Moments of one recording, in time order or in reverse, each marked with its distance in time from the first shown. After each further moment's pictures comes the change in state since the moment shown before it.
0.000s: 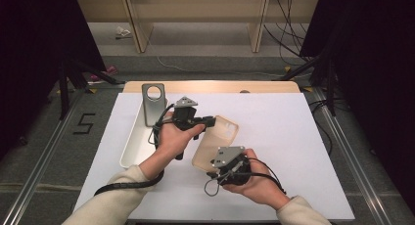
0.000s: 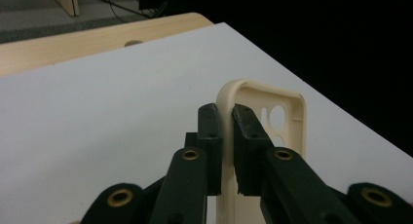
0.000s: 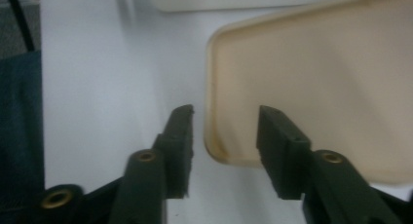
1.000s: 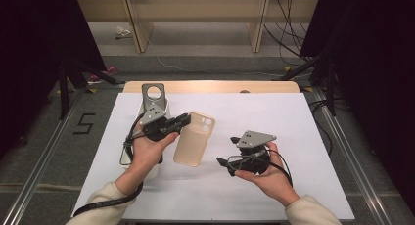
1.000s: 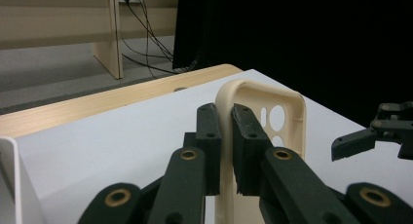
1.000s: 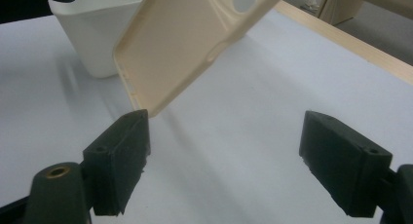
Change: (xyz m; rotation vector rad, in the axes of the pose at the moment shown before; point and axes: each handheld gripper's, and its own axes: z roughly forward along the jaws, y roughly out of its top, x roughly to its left) left arm 0.029 -0.033 -0.053 -0.230 0.087 0.081; right arm -0.034 -0.027 -0.021 -0.231 -0.123 0.260
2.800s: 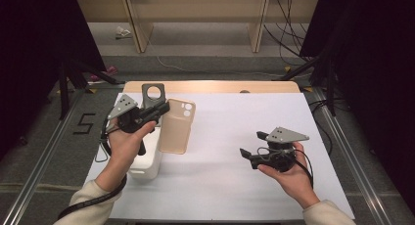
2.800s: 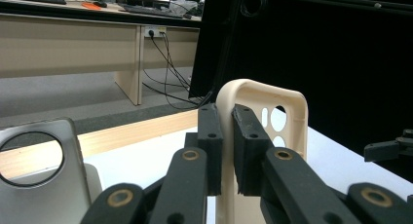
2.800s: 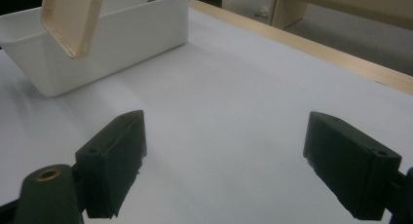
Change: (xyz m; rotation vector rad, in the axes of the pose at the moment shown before) left arm 0.032 0.025 -0.040 -0.131 0.052 -0.029; right arm -0.035 -0.025 -0.043 -0.074 -0.132 0.135
